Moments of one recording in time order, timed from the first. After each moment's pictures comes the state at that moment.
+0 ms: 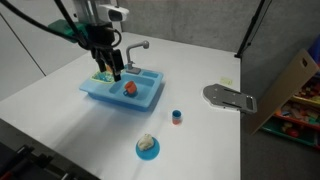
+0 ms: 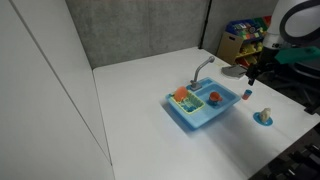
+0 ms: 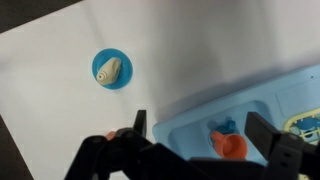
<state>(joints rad) 0.01 0.09 -0.14 -2.31 -0.09 2.27 0.30</state>
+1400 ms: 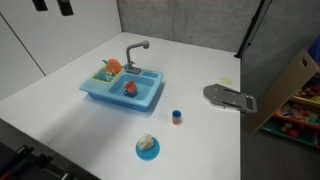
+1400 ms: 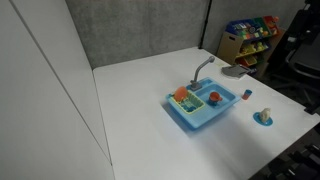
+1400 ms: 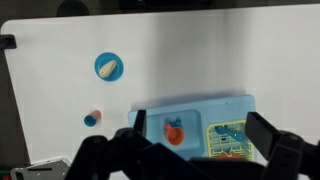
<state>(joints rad) -0.01 -0.31 -0.04 -2.22 -0.03 1.80 0.07</state>
